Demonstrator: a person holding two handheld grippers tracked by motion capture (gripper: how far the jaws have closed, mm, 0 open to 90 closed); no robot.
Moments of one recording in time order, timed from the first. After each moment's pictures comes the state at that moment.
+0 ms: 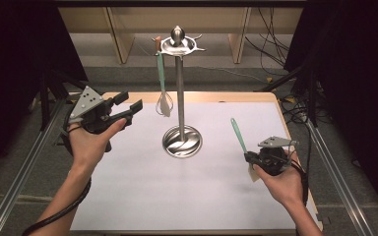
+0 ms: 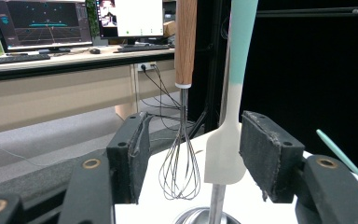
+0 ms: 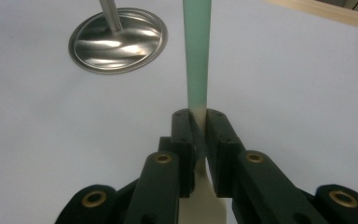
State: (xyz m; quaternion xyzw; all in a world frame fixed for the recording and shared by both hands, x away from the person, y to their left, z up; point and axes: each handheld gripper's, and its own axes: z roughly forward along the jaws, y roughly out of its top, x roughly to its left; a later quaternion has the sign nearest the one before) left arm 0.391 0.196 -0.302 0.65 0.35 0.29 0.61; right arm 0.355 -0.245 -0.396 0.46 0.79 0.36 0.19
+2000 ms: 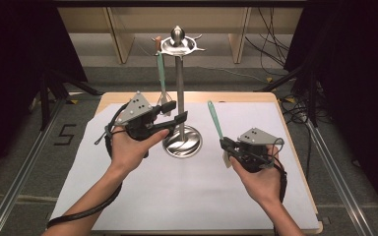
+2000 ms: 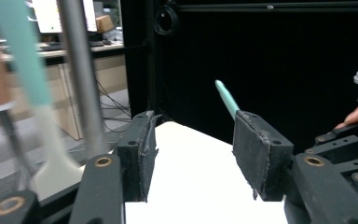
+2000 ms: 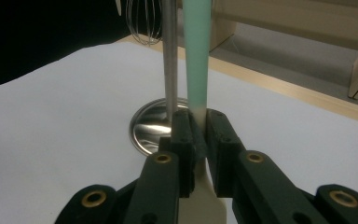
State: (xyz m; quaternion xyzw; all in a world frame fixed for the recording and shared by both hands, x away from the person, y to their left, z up) left arm 0.385 0.100 -0.304 0.70 0.26 0.21 0.63; right arm 0.344 -0.182 -0.355 0.38 0.76 0.47 0.25
